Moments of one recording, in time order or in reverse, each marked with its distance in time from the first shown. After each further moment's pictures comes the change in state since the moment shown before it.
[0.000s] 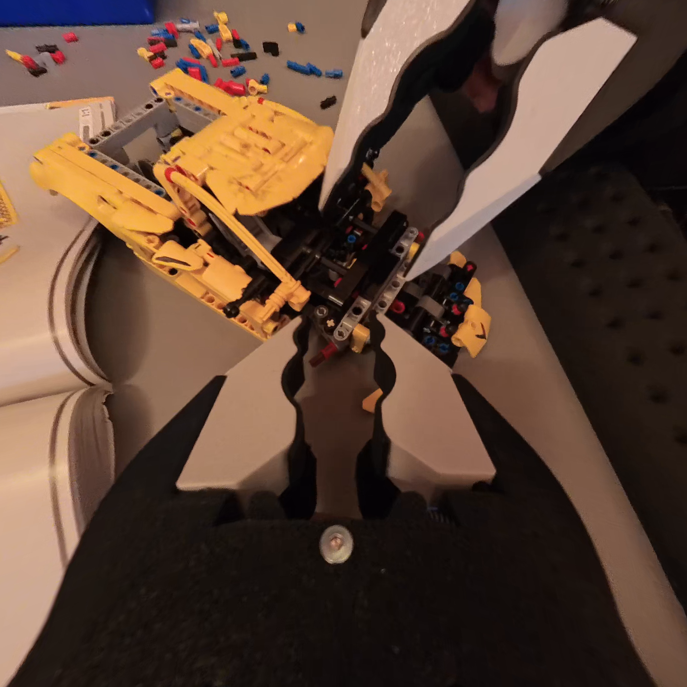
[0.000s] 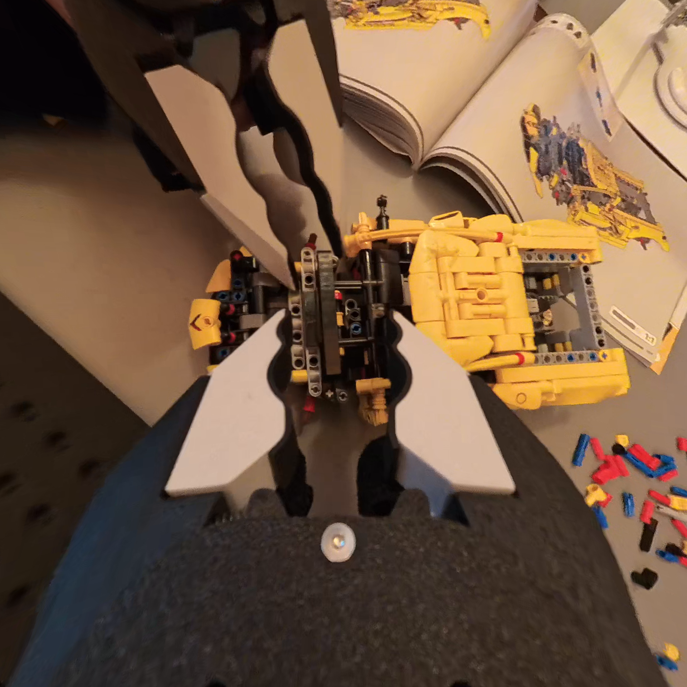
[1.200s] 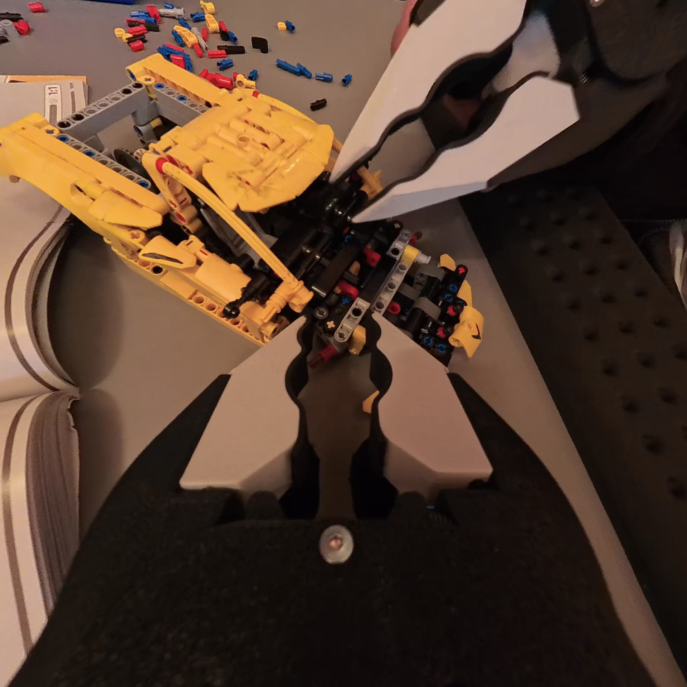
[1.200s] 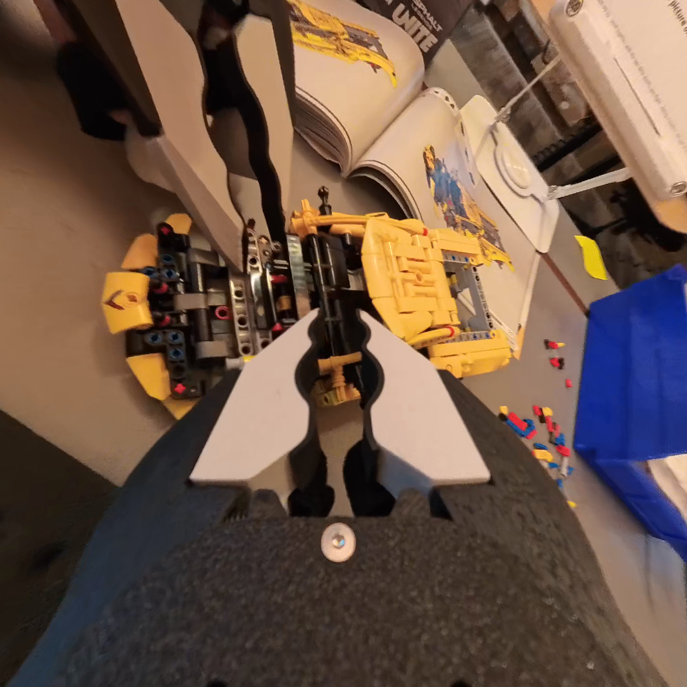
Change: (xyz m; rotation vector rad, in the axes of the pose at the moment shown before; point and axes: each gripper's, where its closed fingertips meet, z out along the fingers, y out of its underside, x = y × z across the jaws) left arm 0.005 -0.001 0.004 0.010 0.057 -0.066; right arm 0.024 0.009 -0.012 0.088 0.306 -0.180
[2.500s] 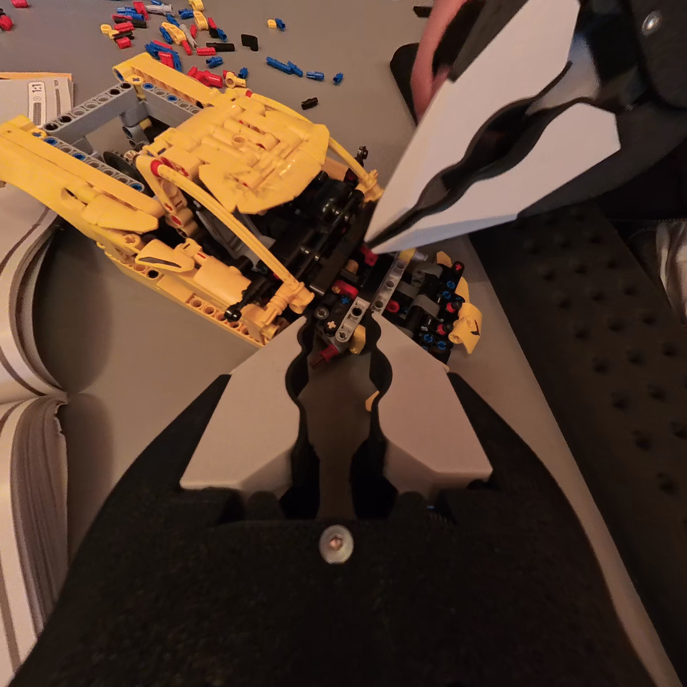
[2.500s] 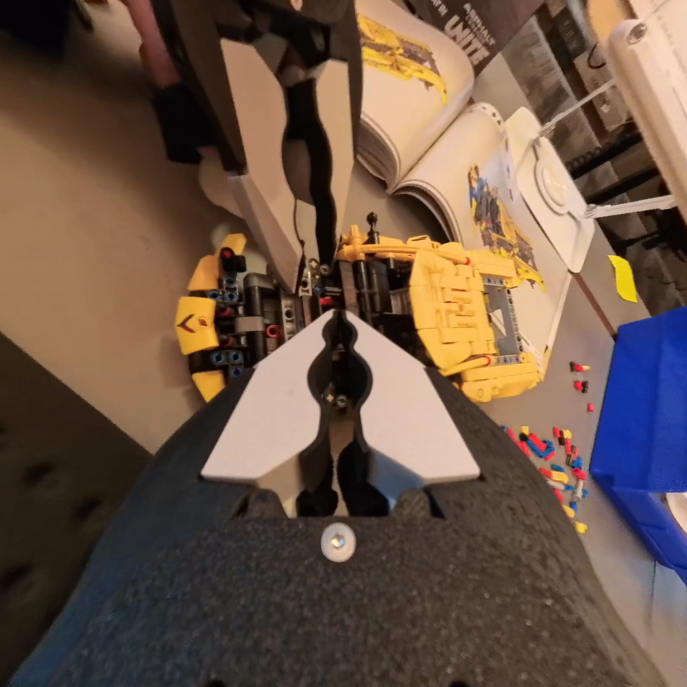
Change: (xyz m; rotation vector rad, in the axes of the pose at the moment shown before) left arm 0.003 0.000 0.001 -0.002 0.020 -0.001; right arm -0.028 -0.014 -0.003 -0.027 -0.075 -0.046
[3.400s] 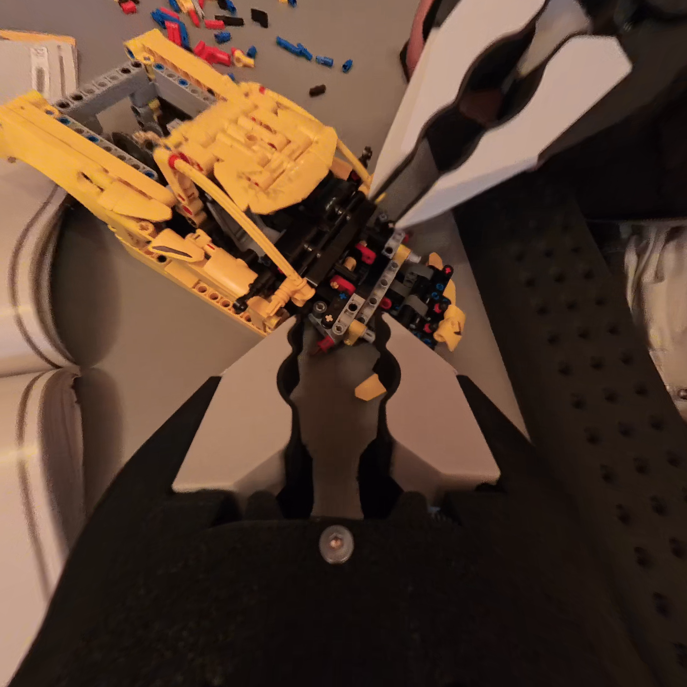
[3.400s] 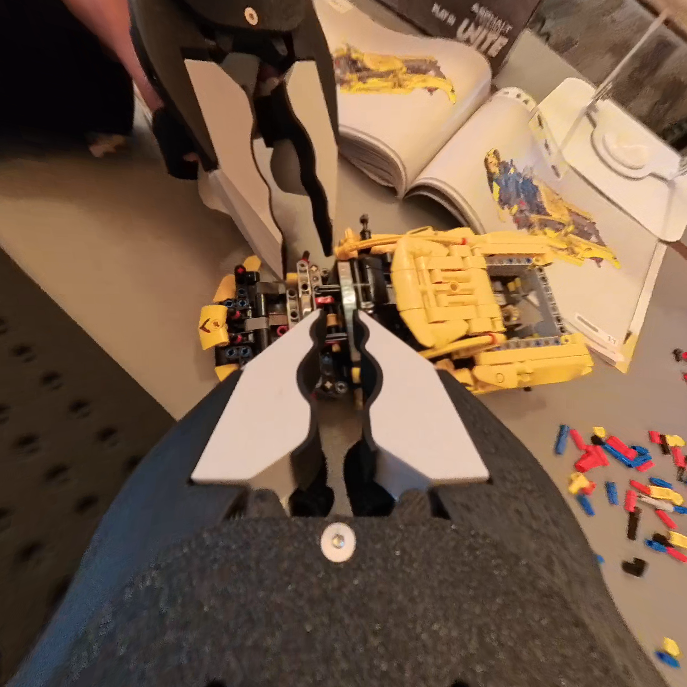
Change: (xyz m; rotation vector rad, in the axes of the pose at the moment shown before) left arm 0.001 -0.005 -0.014 -0.058 -0.008 -0.071; right arm 0.011 -0.001 -0.017 0.094 -0.198 0.226
